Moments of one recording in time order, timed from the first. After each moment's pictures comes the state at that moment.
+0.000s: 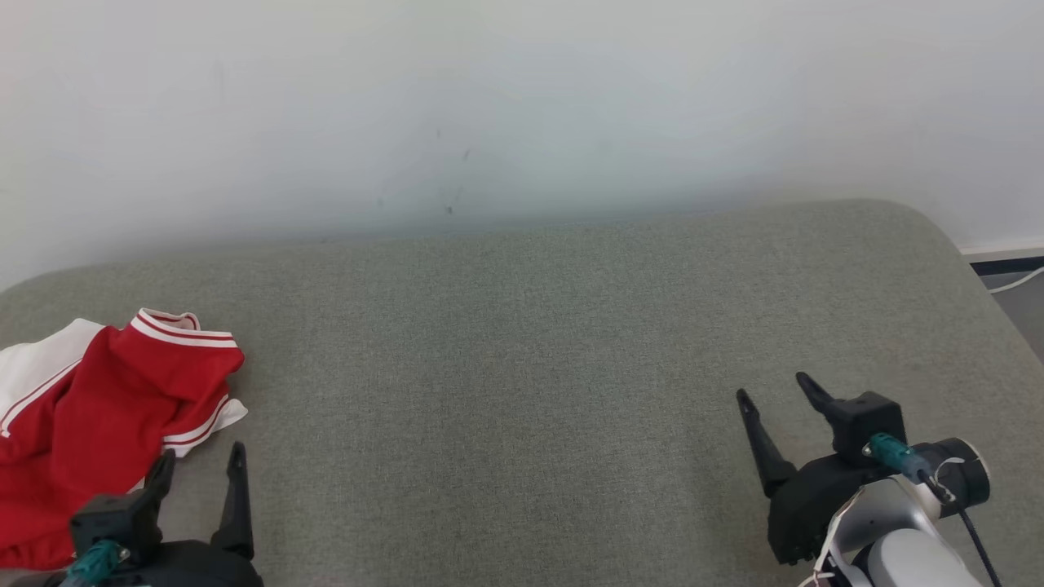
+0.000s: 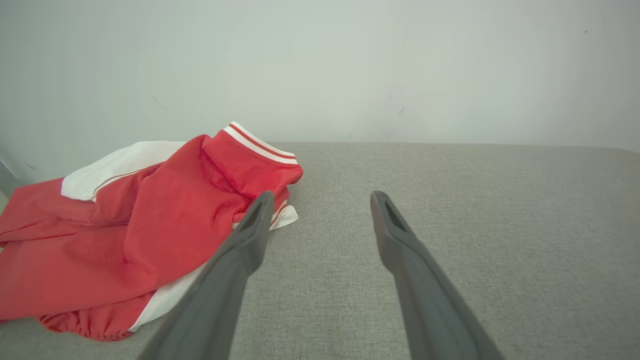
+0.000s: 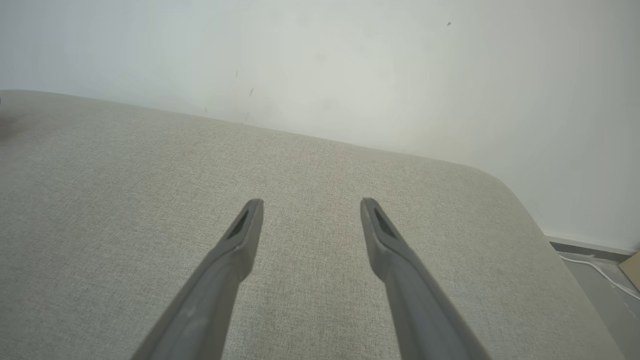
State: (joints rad) left arm 0.00 0.18 -0.11 0.05 -0.16 0.11 0.07; right arm -0.17 -0.27 0.31 0.18 0.27 -0.12 0.07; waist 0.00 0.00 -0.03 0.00
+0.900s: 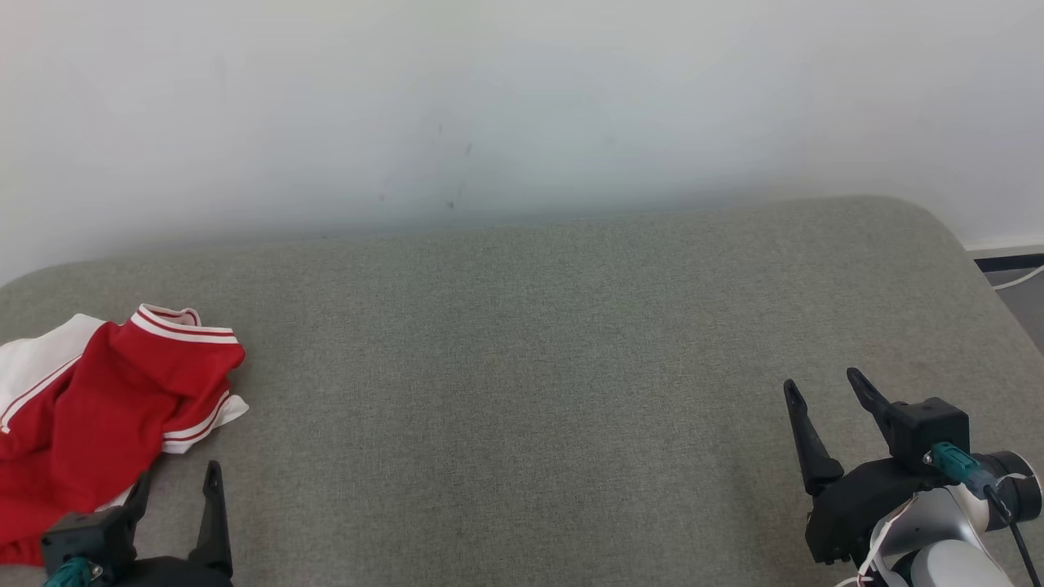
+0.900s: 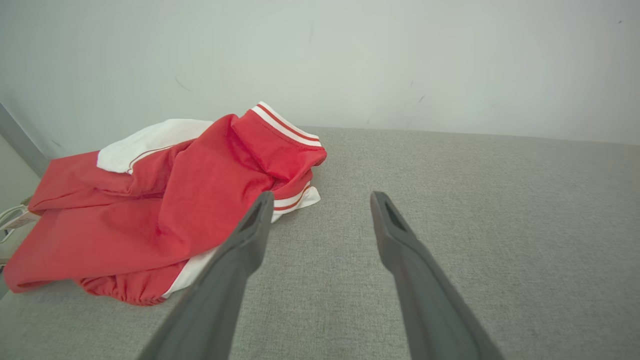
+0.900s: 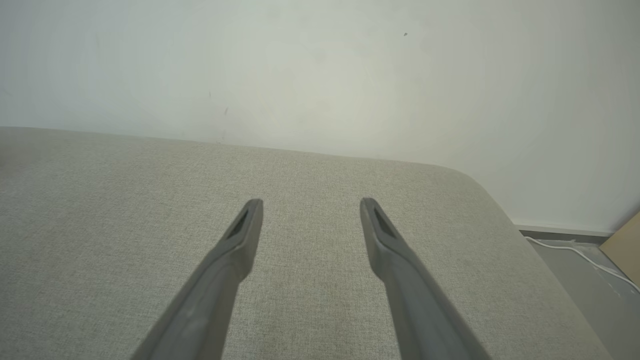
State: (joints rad) left arm 0.06 0.18 -0.05 -0.02 -0.16 0.11 0.13; right arm -0.09 -0.28 0.19 0.10 0.29 -0.12 0.05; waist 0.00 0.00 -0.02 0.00
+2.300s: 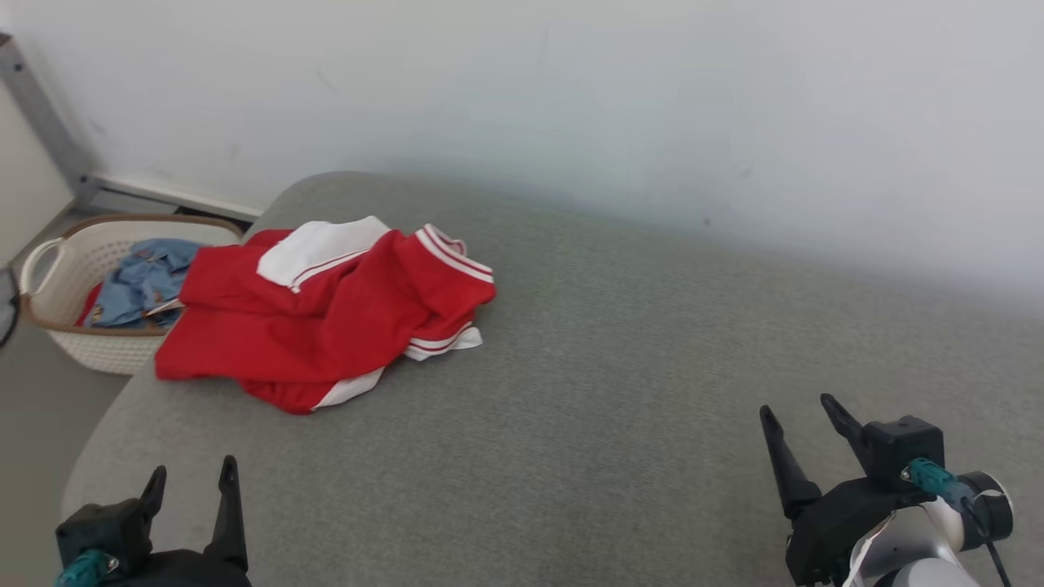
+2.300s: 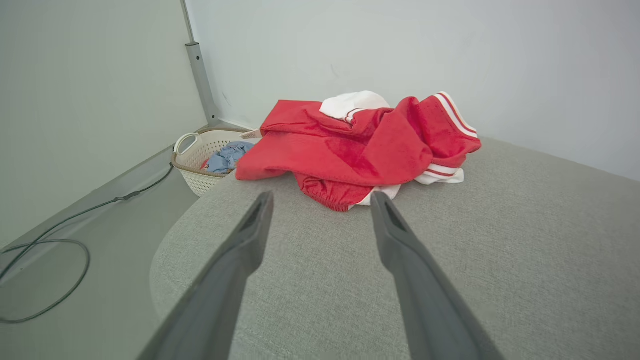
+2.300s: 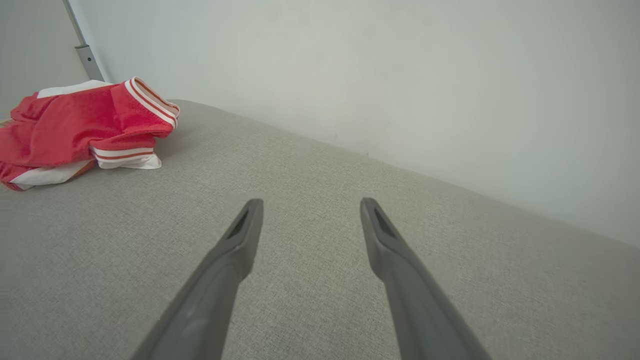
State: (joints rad) left arm 0.05 0.15 -0.06 -0.05 -0.14 0.12 0.18; right arm -0.06 -0.25 0.20 0.10 0.31 -0.11 0.07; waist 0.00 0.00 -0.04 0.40
